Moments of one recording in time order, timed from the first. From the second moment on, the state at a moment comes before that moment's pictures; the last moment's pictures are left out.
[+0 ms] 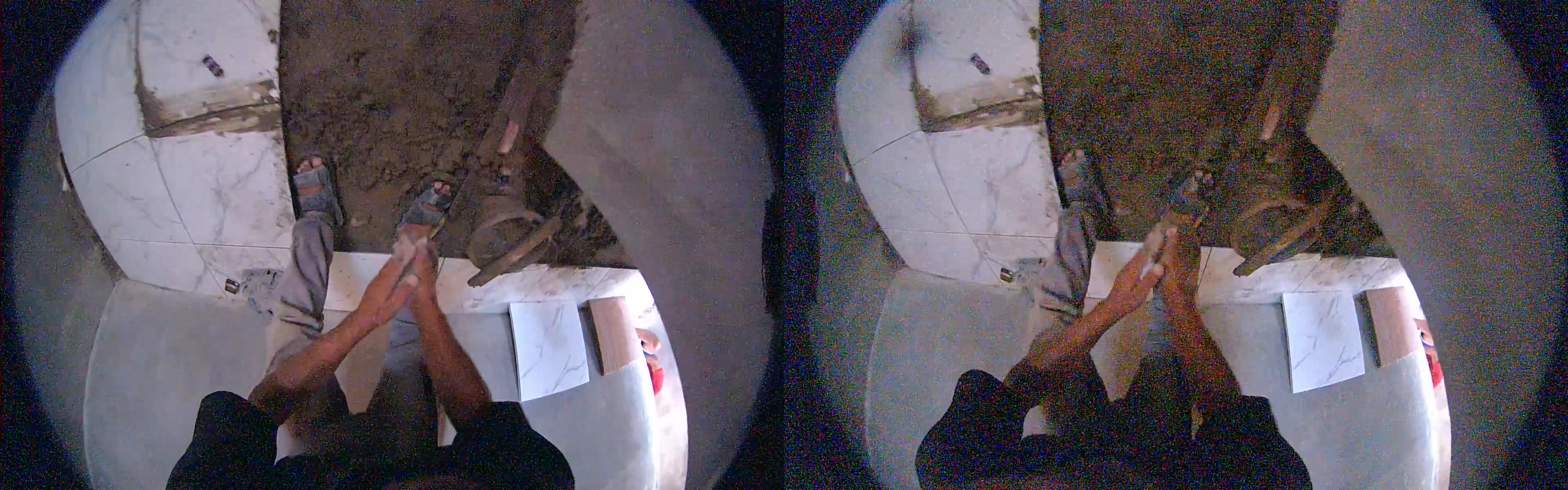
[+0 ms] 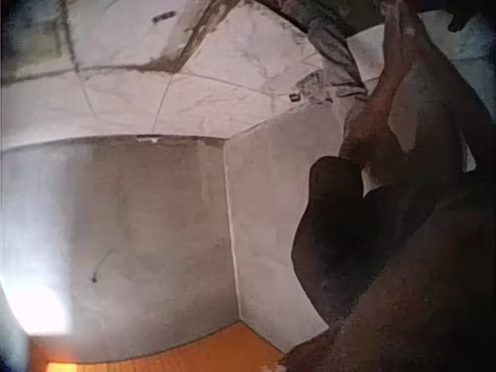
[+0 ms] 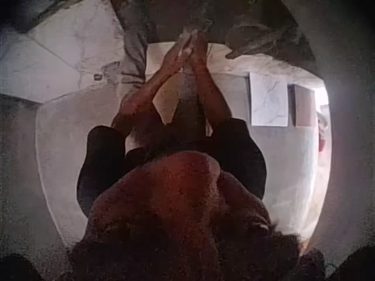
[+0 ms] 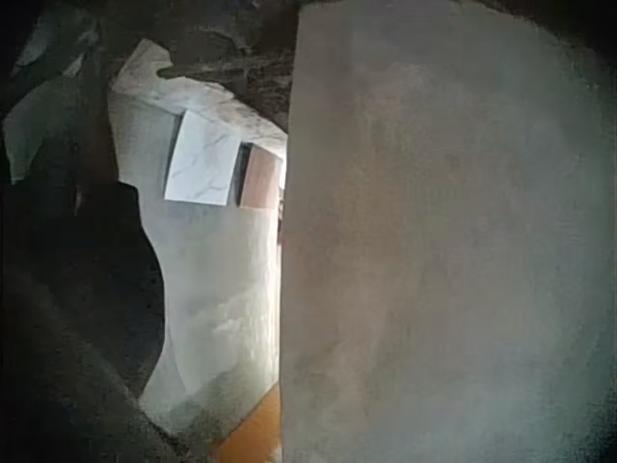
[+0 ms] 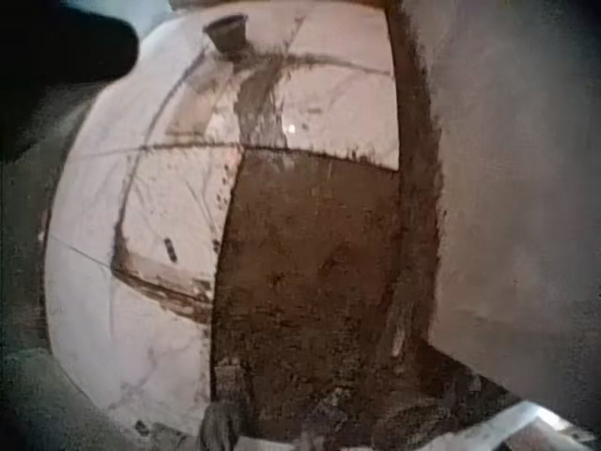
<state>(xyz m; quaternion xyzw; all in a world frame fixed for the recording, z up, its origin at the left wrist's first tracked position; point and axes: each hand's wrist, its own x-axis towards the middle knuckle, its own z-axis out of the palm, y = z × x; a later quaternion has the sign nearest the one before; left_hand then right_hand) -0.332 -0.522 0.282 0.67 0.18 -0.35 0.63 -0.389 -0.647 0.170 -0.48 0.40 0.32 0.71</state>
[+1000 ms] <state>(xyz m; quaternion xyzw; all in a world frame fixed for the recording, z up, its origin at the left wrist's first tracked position) -0.363 -0.153 0.469 0.77 0.30 -0.37 0.43 -0.616 -0.815 0.534 -0.91 0.08 0.40 0.02</state>
